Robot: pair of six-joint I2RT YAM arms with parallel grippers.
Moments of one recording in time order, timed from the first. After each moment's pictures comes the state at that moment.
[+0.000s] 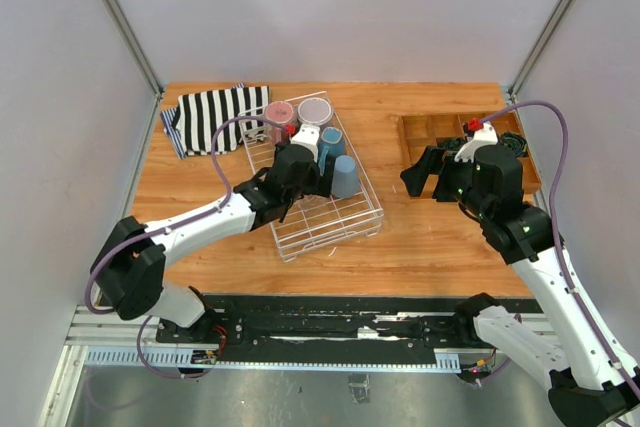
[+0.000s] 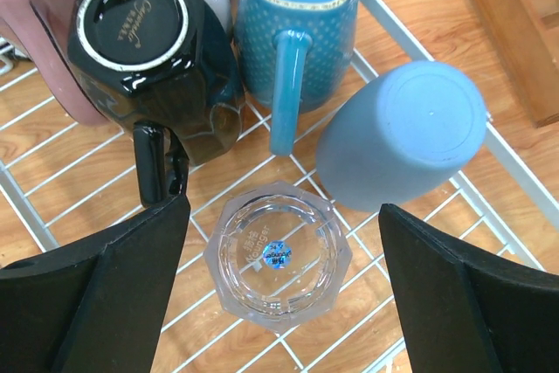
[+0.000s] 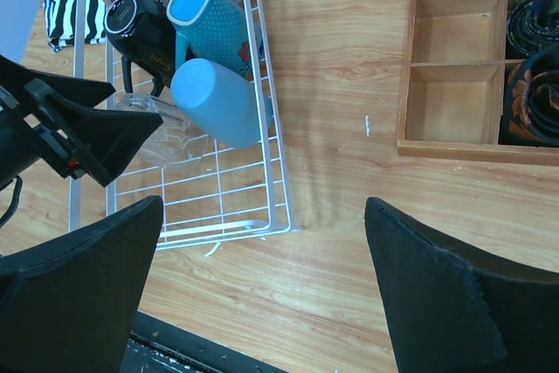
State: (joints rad) left arm -0.78 1.45 0.95 -0.02 -0.40 -0.28; right arm 0.40 0.82 1.01 -0.60 0.01 0.40
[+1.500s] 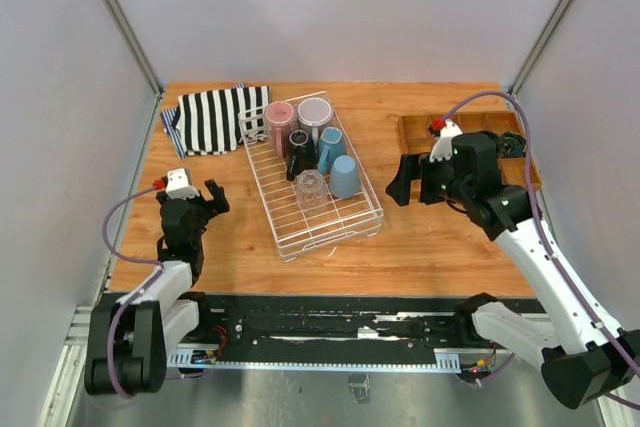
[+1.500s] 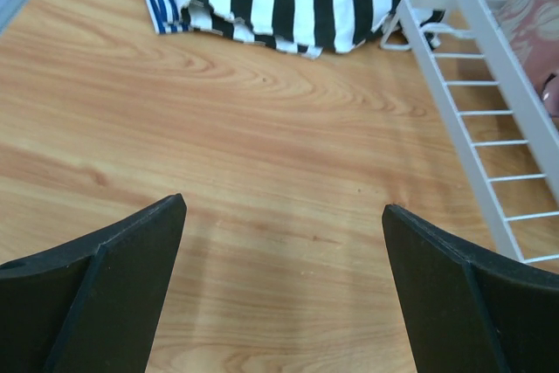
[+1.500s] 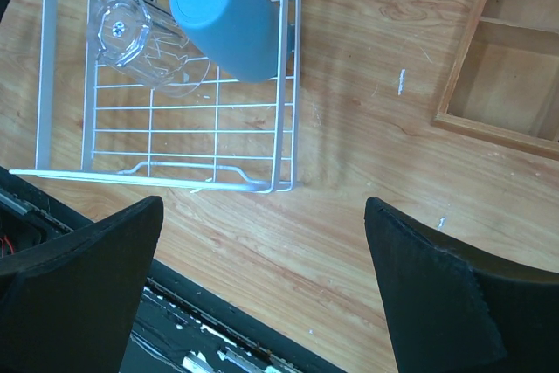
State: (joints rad) left arm 0.06 0.93 0.17 0.55 -0.09 -0.19; right arm 0.39 0.97 1.03 -0.66 -0.19 0.25
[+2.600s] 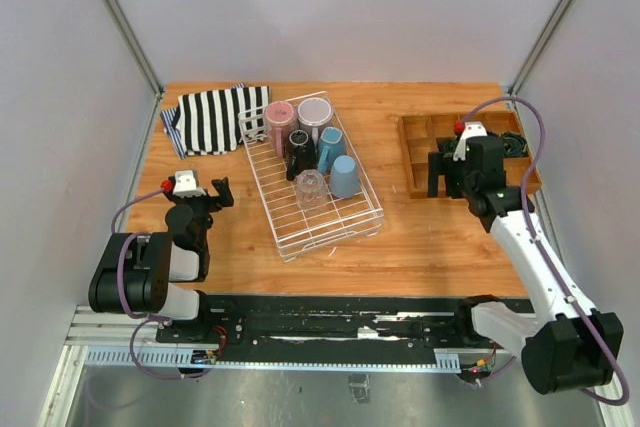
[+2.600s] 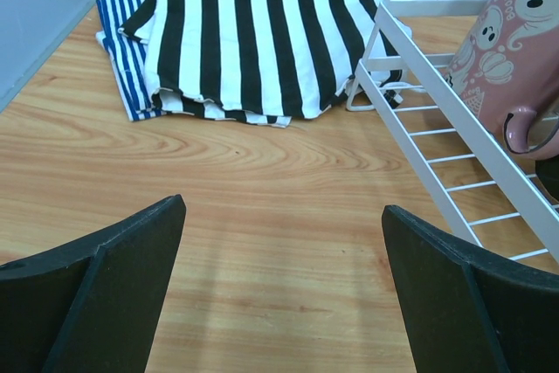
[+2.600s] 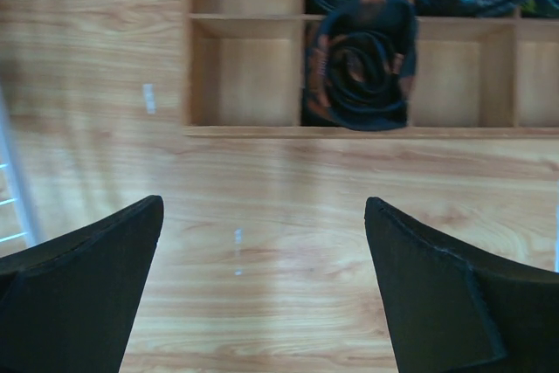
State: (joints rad) left arm 0.04 1.41 0.07 1.35 -0.05 -0.12; right arm 0.19 1.05 0.89 -0.51 0.10 0.04
